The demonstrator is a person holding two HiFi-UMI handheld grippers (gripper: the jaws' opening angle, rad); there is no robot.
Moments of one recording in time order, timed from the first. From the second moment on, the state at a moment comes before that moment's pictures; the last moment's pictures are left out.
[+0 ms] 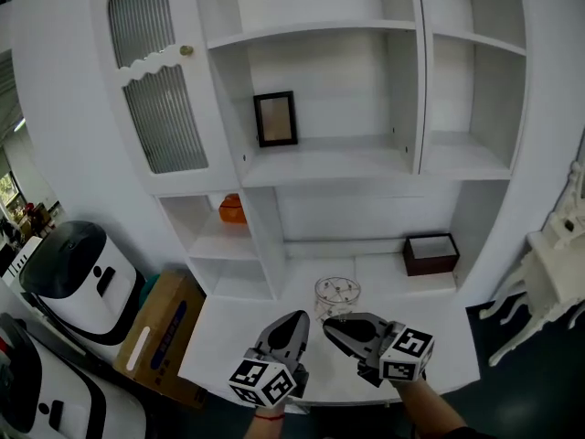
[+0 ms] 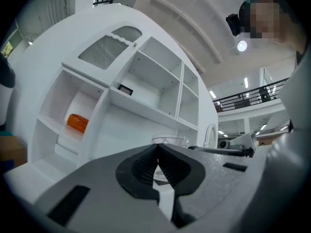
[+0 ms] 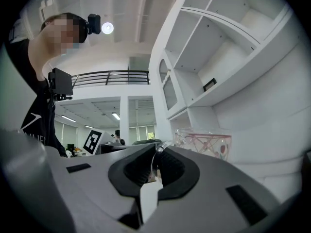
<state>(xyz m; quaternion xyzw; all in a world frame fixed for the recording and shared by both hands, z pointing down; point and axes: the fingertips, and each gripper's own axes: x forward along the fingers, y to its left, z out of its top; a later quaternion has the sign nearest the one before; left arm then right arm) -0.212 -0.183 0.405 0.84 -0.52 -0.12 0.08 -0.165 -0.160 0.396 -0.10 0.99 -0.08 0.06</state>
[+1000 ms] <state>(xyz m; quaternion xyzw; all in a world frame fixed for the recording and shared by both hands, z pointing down) -0.191 -0.292 0.235 0.89 -0.44 -0.13 -0.05 -0.173 -0.257 0.216 -0.14 0.98 0.08 0.07</state>
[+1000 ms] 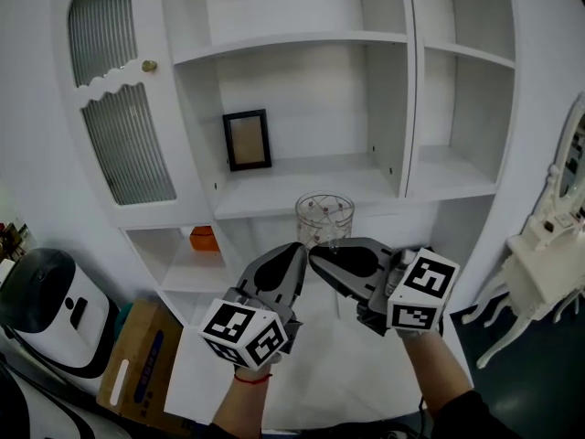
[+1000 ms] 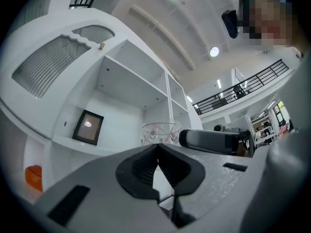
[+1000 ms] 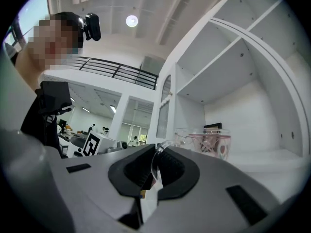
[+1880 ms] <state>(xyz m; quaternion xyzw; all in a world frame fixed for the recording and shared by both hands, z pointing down) -0.164 -0.379 0.214 0.89 -0.43 -0.14 -0.05 -0.164 -0.359 0.190 -0.15 0.98 0.09 0.06</state>
